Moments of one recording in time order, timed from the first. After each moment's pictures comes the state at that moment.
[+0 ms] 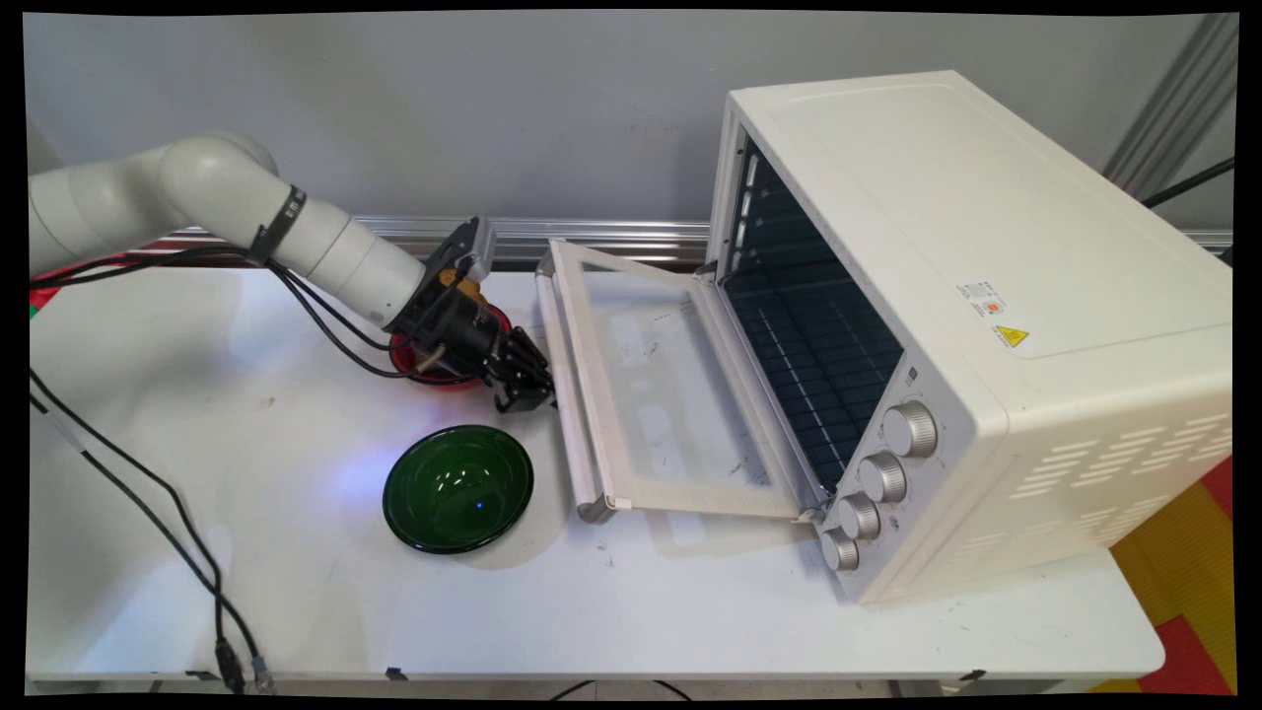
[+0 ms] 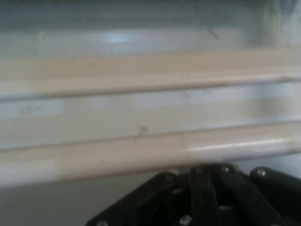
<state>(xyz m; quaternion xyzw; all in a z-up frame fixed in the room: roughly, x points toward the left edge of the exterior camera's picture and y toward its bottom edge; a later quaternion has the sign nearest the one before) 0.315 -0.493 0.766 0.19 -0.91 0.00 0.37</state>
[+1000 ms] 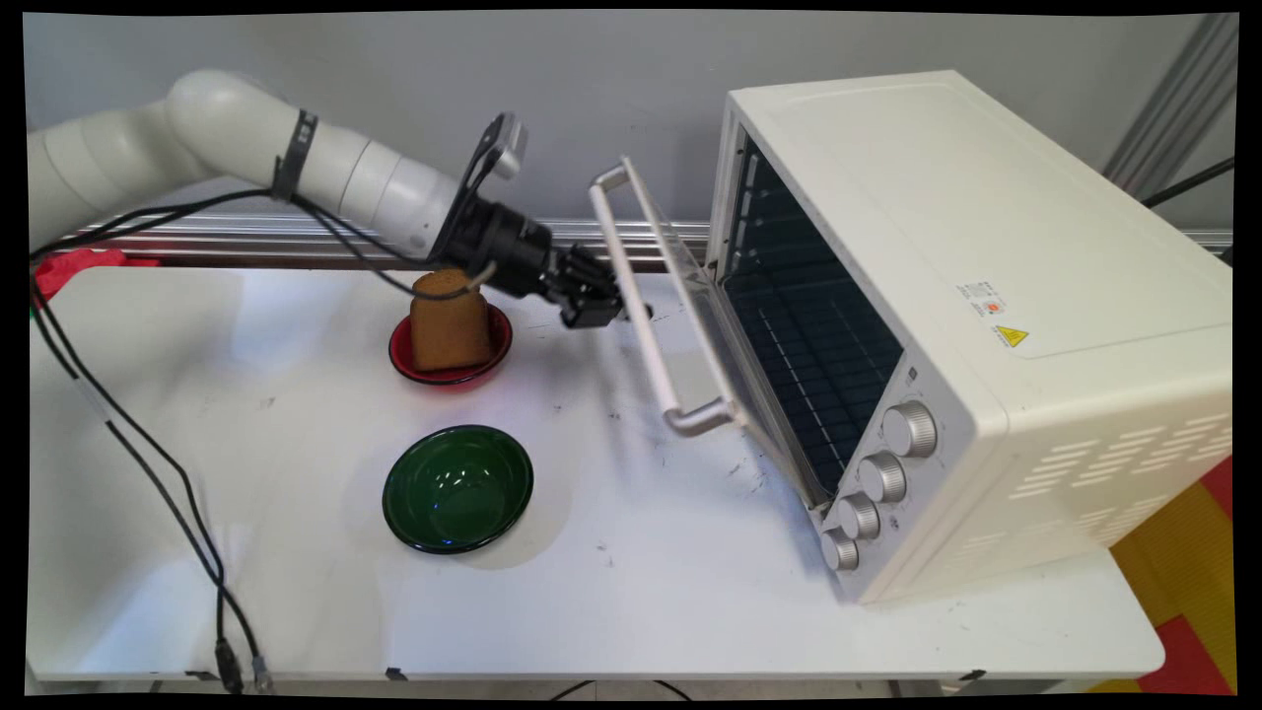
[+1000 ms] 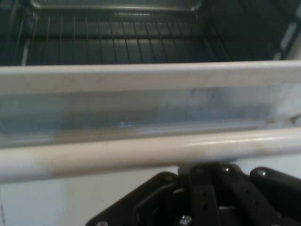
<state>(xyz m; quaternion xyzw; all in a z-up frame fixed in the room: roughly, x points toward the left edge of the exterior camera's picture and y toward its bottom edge) 0.275 -0.520 0.833 0.18 -0.86 0.03 0.48</state>
